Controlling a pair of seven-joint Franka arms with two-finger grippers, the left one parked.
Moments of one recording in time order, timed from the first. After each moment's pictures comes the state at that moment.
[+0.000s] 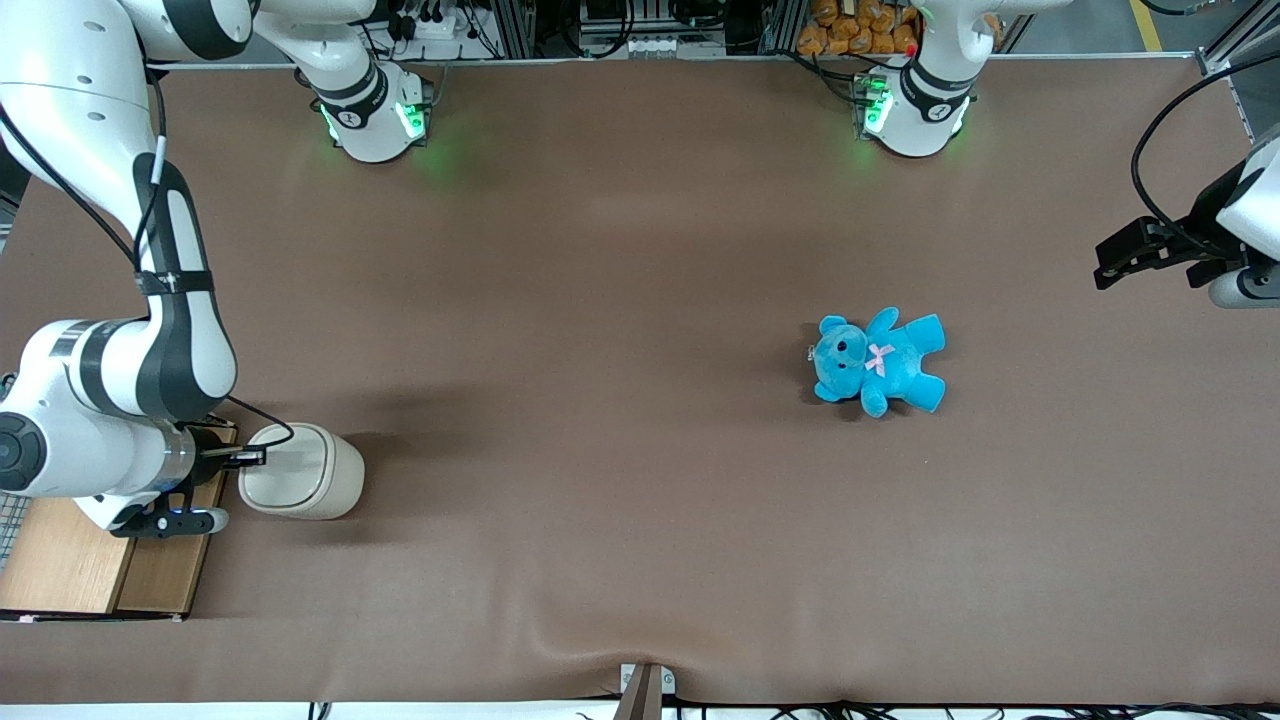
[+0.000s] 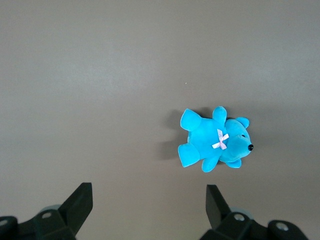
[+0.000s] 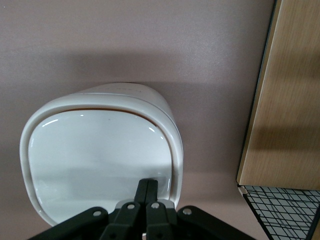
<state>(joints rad) -0.02 0.68 -0.04 -1.35 0.02 1.86 -0.09</state>
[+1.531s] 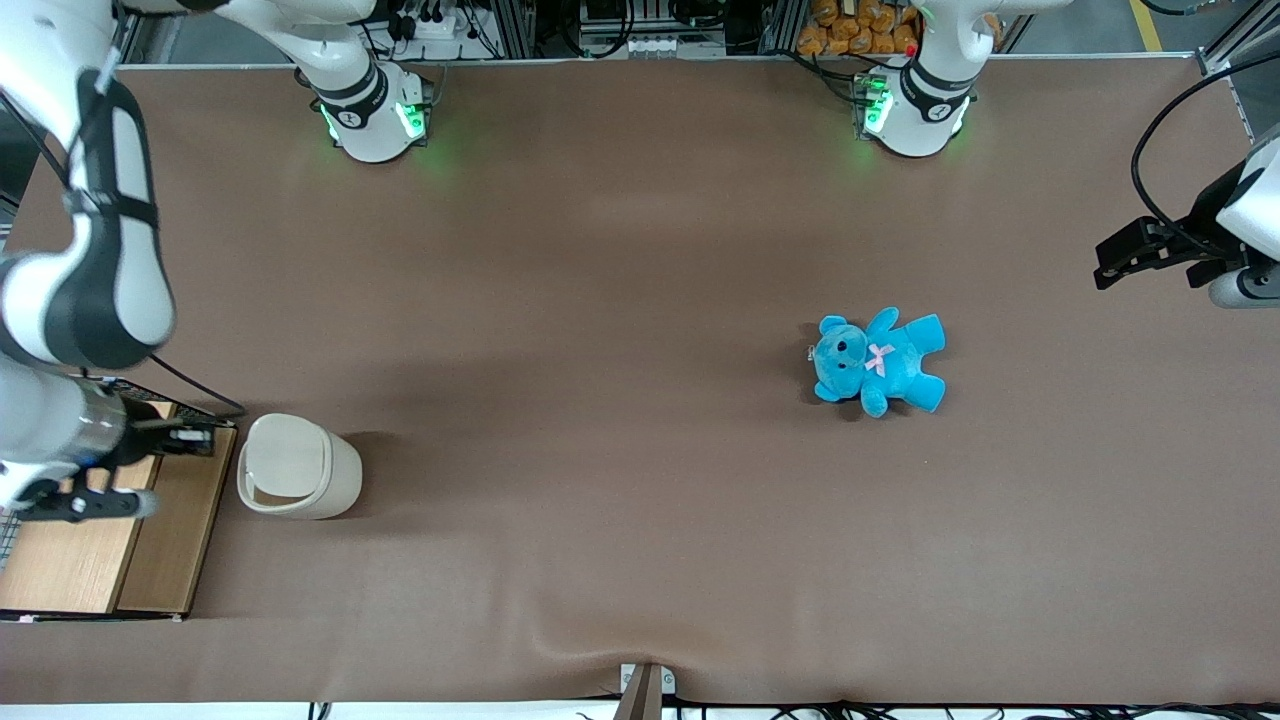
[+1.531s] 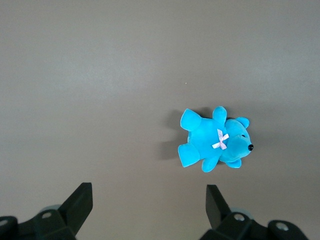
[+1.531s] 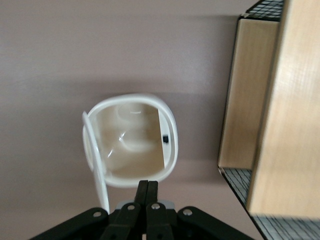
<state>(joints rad) -0.02 0.49 -0.04 -1.33 0.02 1.74 -0.09</state>
